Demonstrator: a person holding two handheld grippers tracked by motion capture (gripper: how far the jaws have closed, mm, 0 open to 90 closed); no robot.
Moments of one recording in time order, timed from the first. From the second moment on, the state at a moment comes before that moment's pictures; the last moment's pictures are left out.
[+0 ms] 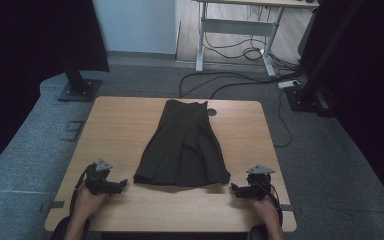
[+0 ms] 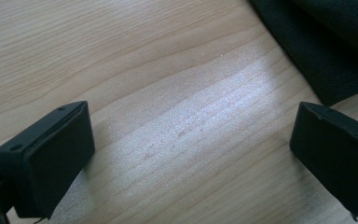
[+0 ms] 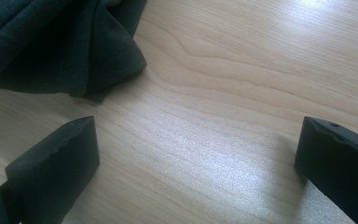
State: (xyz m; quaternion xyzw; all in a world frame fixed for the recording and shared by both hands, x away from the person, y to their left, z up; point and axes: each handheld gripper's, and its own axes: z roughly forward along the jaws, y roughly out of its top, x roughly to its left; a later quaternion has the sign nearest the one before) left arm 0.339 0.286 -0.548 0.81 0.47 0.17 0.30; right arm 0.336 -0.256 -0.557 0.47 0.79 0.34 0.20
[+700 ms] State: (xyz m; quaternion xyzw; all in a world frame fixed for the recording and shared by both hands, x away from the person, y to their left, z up) left arm 0.353 0.279 -0.529 0.80 0.48 0.16 0.33; right arm 0.340 -0.253 -0.543 0.48 0.79 0.34 0.16
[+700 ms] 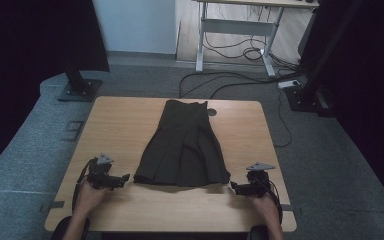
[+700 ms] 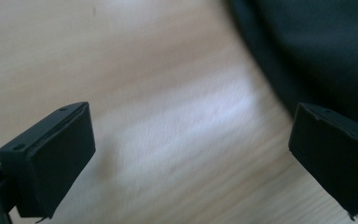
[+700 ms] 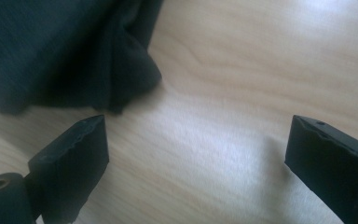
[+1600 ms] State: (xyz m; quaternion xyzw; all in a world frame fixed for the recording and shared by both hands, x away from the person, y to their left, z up) left arm 0.457 0.195 -0.505 0.81 0.45 0.17 0.34; right arm 0.435 -0.173 -0.496 0.46 0.79 0.36 0.17
